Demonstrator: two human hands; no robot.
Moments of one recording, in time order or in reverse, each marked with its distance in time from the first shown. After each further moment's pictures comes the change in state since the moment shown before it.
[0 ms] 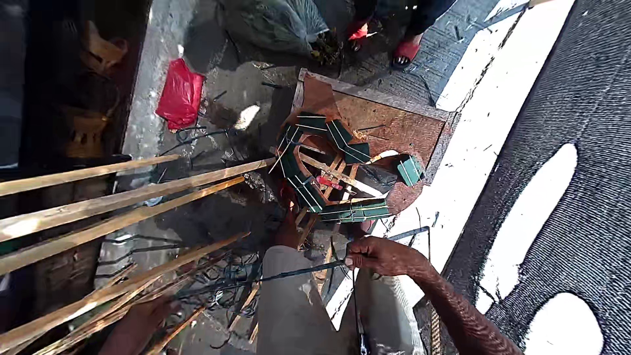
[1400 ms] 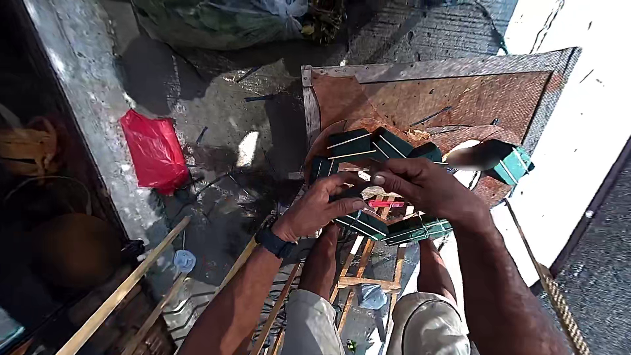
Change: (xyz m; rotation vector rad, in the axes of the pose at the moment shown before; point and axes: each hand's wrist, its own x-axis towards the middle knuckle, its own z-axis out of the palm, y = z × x) left_hand 0.372 0.389 0.024 -0.374 -0.889 0.822; right_hand 0.251 0.005 -0.199 0.022 0.816 -0.028
